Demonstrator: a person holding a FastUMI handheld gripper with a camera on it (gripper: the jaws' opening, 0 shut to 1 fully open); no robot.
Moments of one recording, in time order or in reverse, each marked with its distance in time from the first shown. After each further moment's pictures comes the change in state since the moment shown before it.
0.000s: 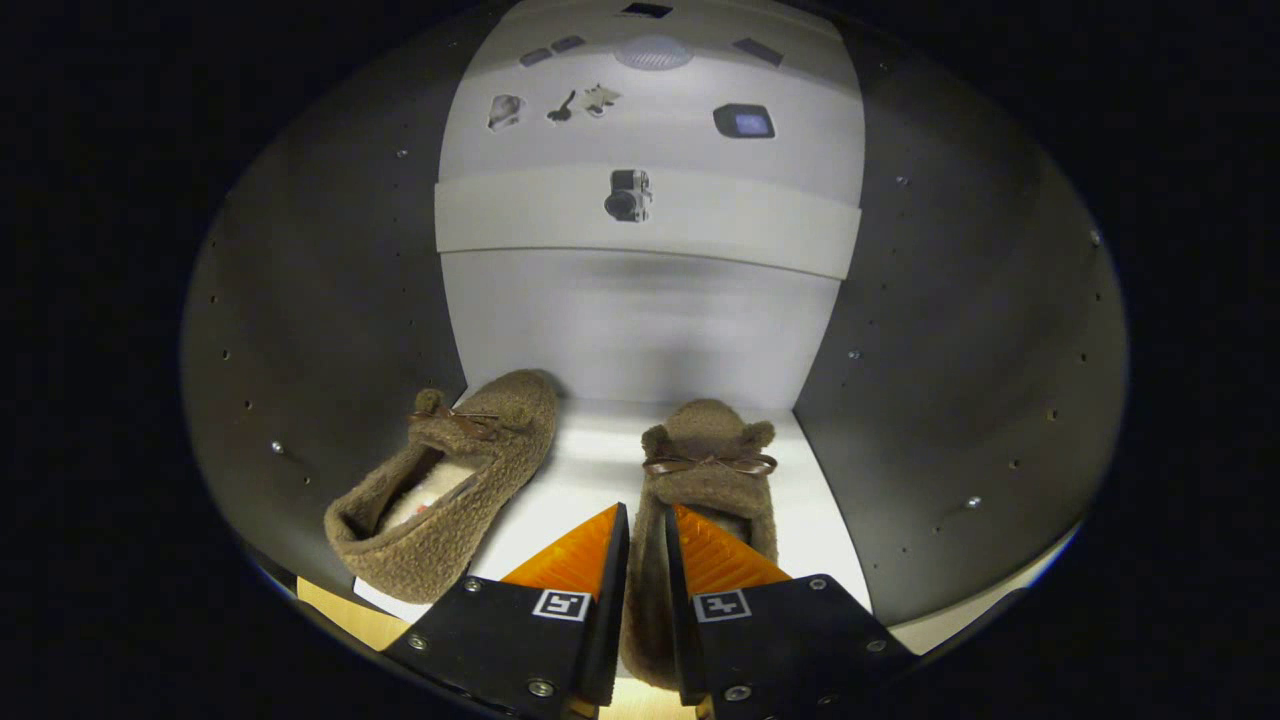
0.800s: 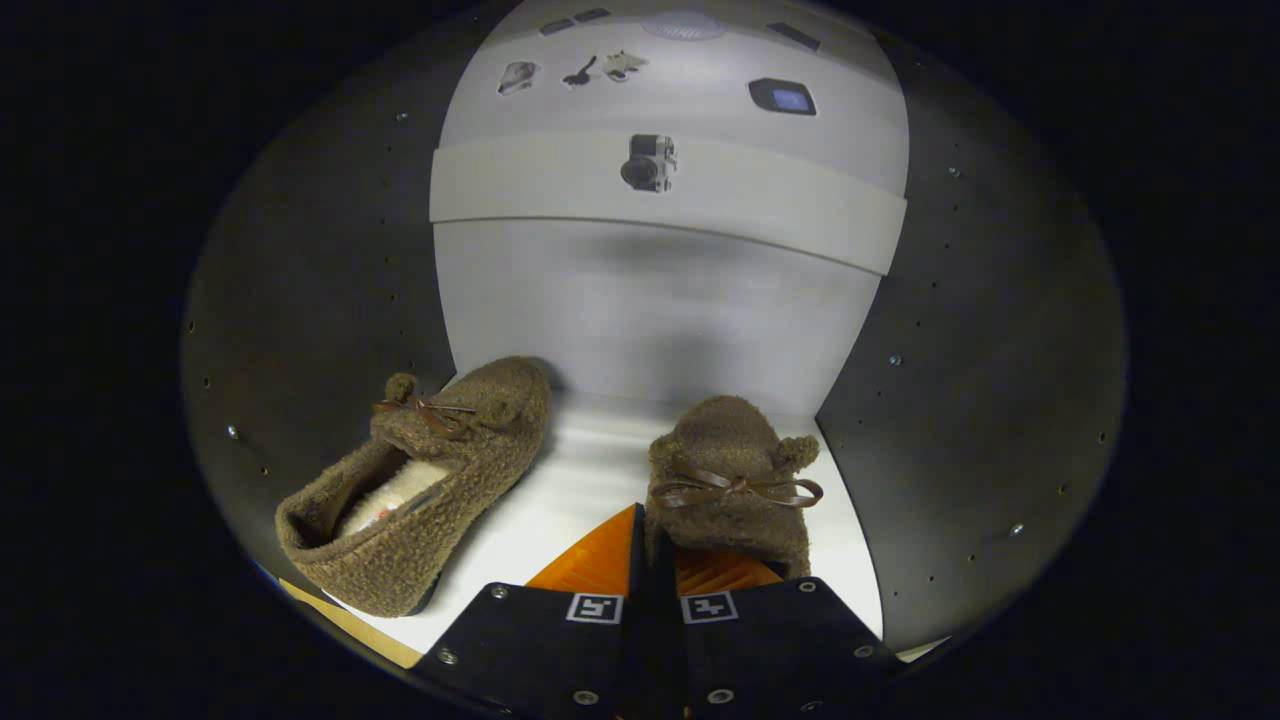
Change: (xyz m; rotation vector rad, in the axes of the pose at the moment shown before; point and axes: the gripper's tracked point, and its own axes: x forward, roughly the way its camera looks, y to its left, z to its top) arm 0.055 0.007 -0.009 -0.047 0.047 0.041
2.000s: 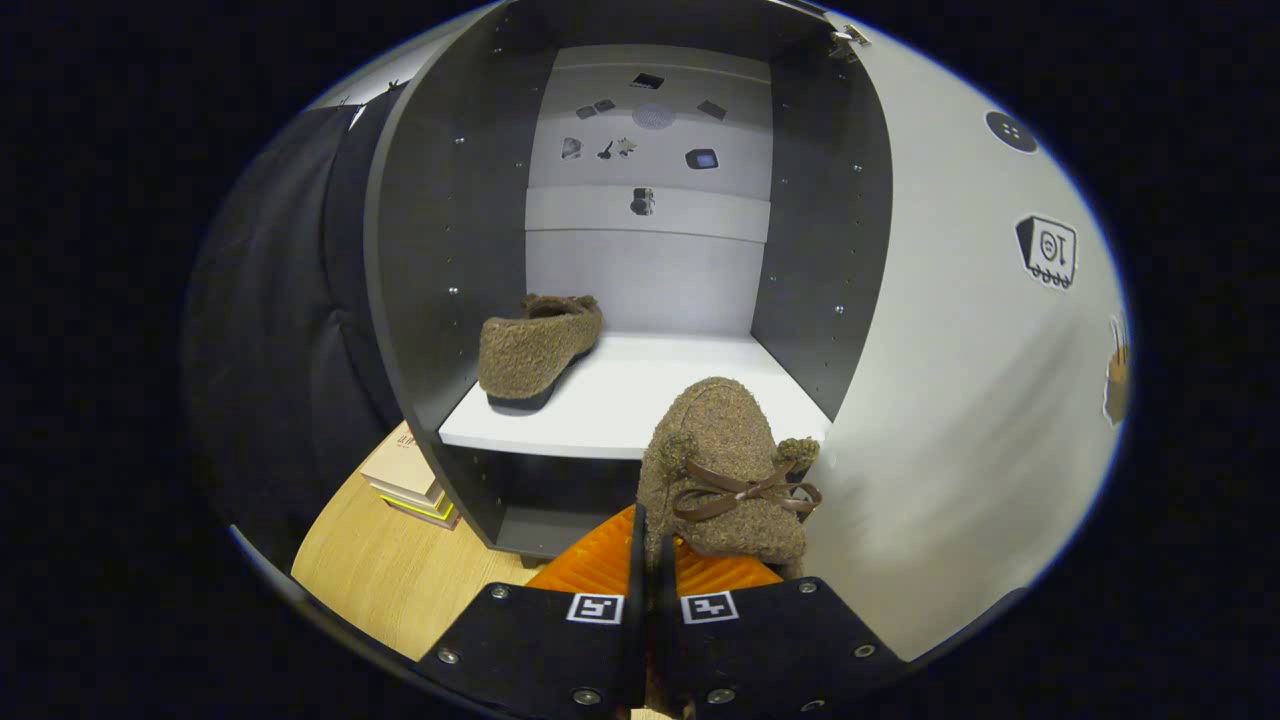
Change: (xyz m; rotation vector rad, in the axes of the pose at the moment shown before) arm -0.195 0.027 -0.119 0.086 -0.129 -0.088
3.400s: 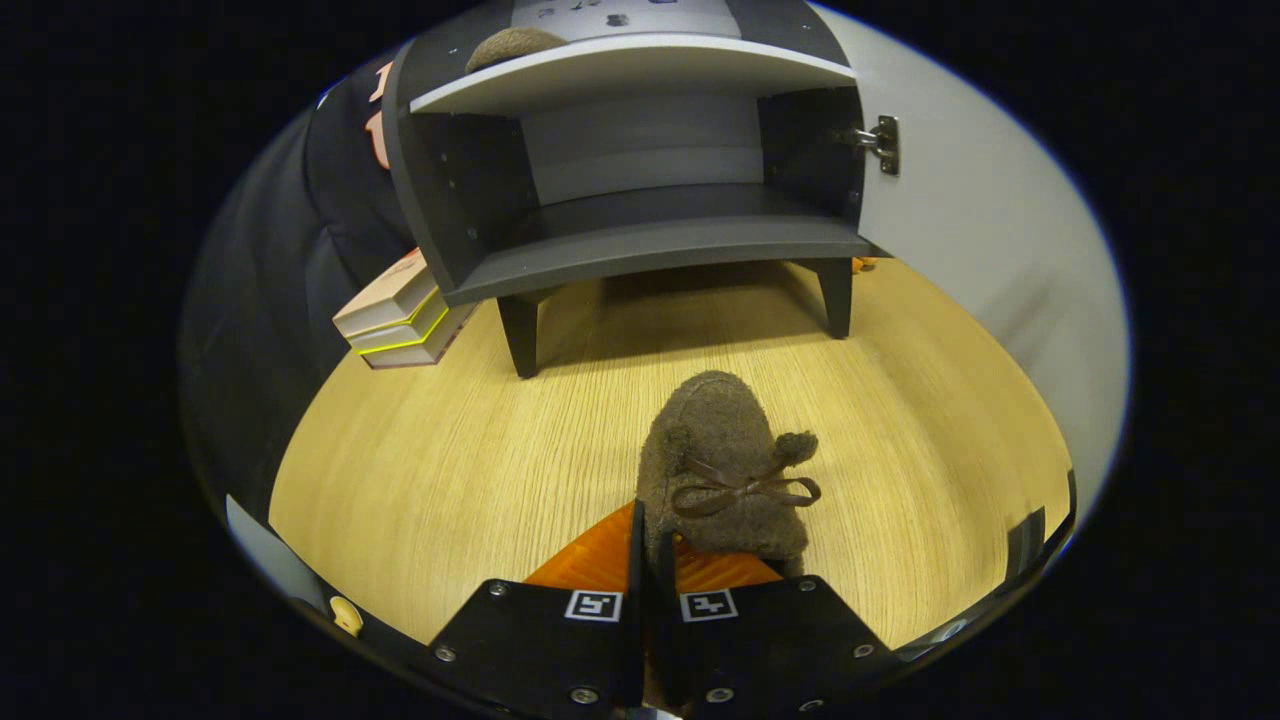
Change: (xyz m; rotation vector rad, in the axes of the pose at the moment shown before) arm 0.026 0.063 -0.311 0.164 0.320 0.087
